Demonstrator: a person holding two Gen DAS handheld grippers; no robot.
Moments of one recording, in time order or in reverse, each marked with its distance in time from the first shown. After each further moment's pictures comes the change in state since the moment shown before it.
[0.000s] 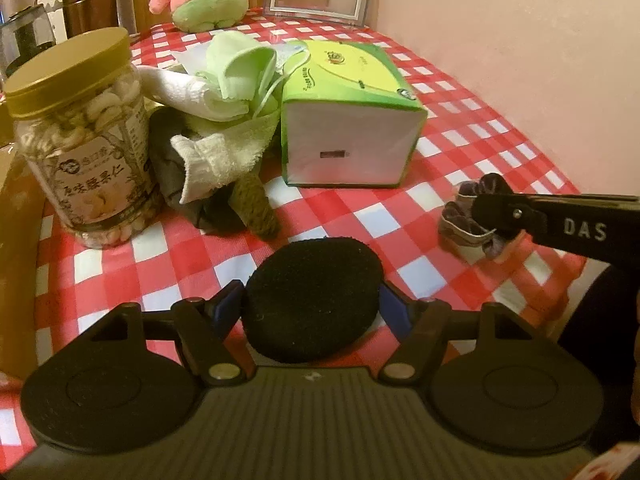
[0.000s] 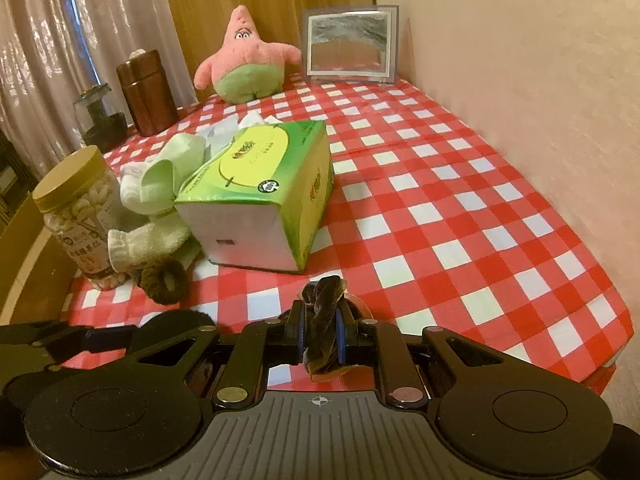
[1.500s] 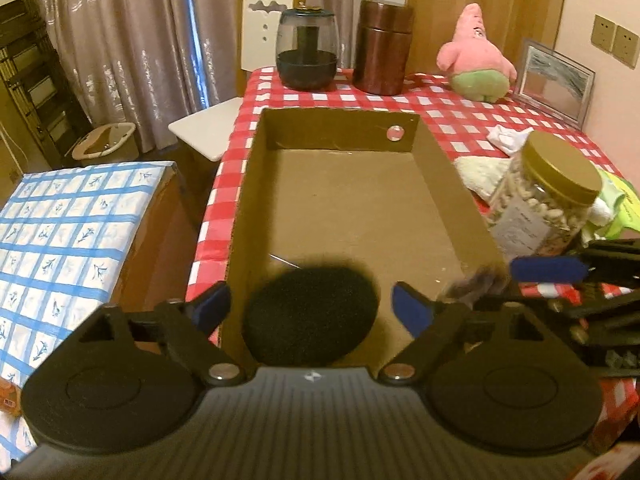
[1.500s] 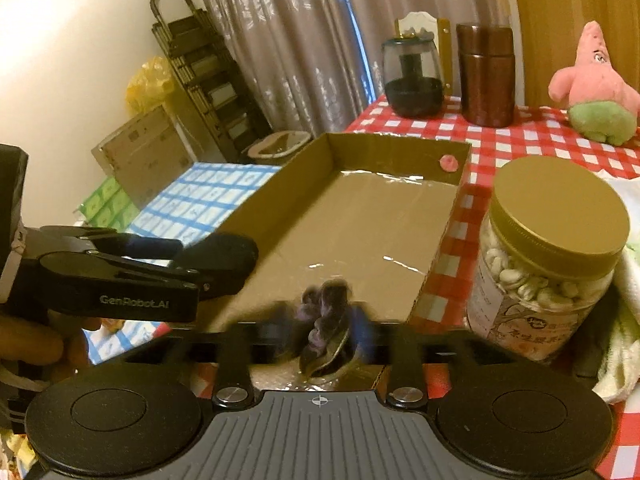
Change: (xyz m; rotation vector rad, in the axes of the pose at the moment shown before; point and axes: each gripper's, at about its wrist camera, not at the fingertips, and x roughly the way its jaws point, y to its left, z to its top) left arm -0.142 0.285 -0.028 -0.259 -0.109 0.364; right arm 0.067 0.293 0.014 -0.377 0.075 0.599
